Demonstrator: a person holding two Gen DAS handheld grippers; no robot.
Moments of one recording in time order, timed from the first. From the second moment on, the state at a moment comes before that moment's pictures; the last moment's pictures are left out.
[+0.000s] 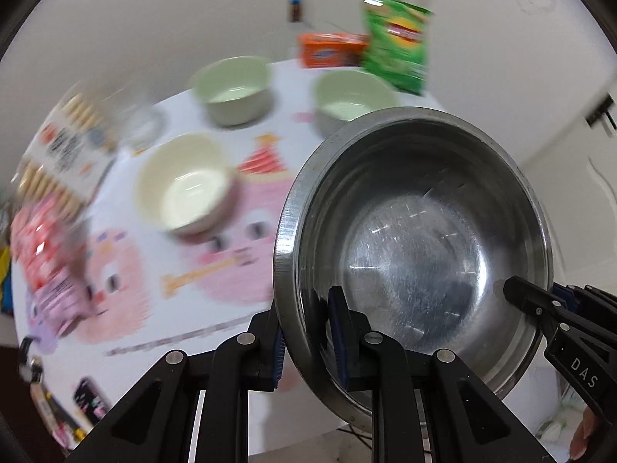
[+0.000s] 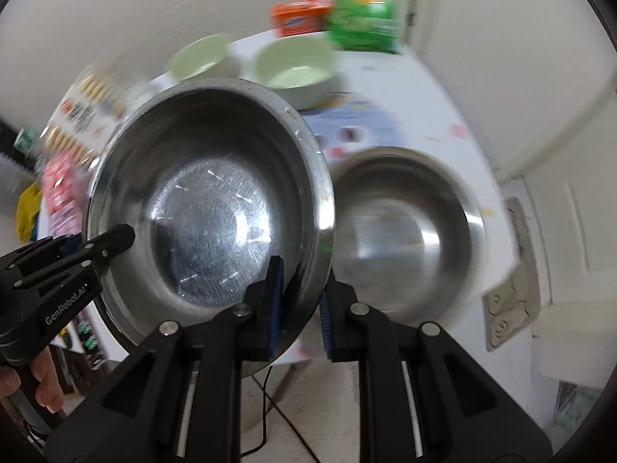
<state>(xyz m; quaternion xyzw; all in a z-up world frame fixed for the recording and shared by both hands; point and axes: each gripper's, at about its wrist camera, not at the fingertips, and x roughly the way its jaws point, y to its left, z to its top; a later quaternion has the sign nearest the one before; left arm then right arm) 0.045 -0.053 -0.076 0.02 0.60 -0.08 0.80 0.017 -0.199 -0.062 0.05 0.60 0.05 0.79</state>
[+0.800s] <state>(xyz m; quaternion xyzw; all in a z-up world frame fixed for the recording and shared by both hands) 0.050 -0.158 -0.135 0.06 0.63 -0.04 0.77 0.029 -0.313 -0.127 0.03 0.64 0.03 0.77</state>
